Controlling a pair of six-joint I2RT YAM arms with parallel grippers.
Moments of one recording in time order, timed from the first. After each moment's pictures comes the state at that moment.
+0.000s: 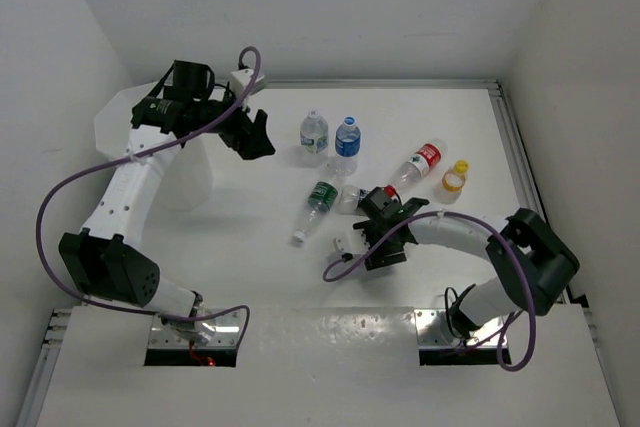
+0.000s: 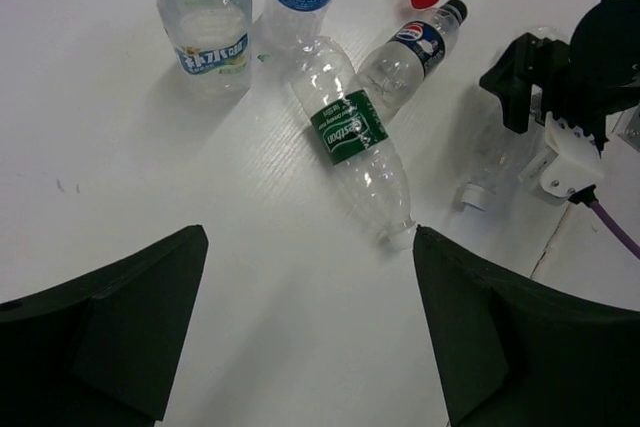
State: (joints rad) left arm -0.17 1.46 1.58 -0.88 0.68 0.38; right arm 0.74 1.48 0.67 -0.52 -0.09 -1.11
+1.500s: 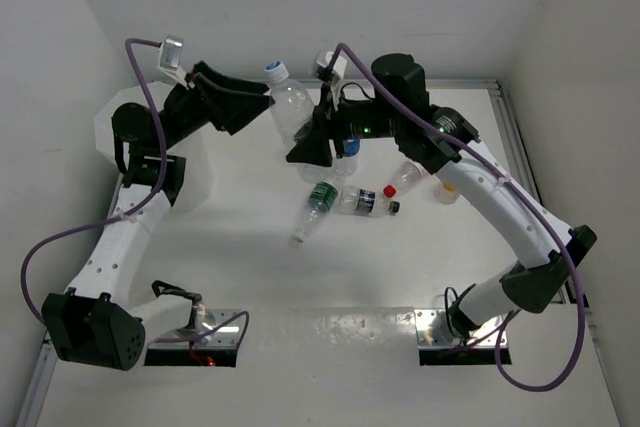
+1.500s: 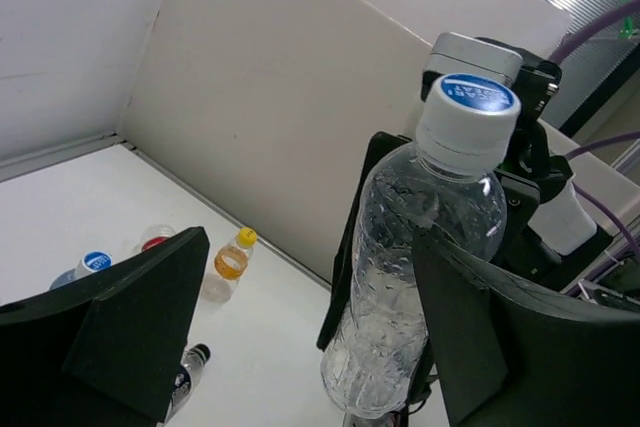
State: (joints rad) left arm -0.13 1.12 1.08 0.64 0.88 -1.01; right arm 0.71 1.50 1.69 -0.49 -0.67 0.05
